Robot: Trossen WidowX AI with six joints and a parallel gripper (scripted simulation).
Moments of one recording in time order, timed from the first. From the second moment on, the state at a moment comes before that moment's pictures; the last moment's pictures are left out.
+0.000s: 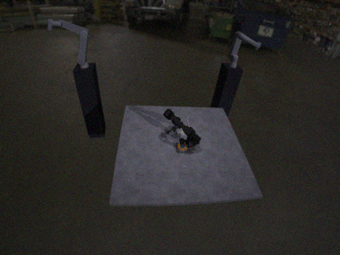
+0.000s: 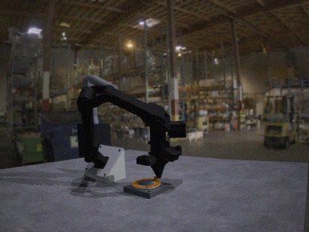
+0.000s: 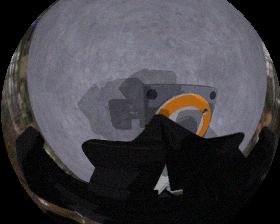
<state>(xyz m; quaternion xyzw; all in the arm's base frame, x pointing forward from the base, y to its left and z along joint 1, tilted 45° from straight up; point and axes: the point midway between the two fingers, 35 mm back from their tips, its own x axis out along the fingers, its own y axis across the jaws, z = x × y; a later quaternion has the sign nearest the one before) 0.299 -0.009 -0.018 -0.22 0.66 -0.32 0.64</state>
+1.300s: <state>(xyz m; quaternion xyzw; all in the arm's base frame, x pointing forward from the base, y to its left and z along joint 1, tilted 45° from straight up) 0.289 0.023 0.002 -0.22 0.66 -0.32 0.64</state>
